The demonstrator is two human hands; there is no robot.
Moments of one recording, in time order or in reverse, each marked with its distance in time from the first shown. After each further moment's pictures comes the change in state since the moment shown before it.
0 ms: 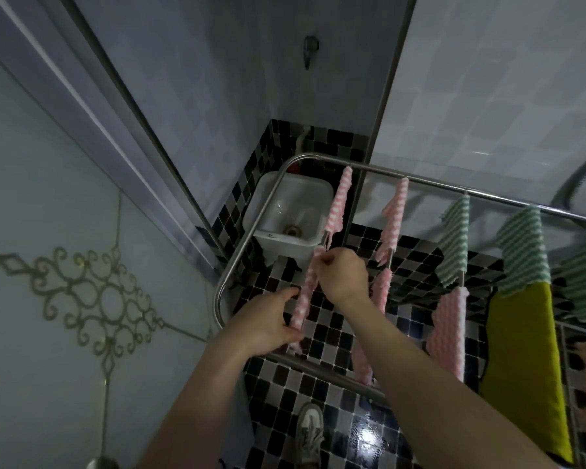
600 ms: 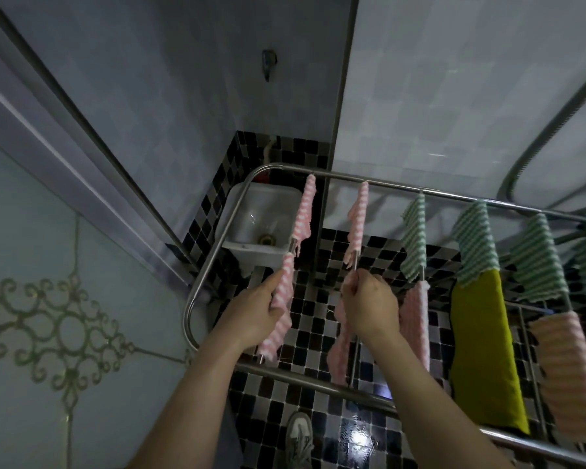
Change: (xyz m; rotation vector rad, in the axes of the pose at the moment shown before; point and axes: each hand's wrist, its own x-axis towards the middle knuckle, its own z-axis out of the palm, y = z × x) left_hand 0.022 0.022 0.001 -0.037 0.140 0.103; right_hand -0.030 0.064 -0.056 -0.250 0.193 0.002
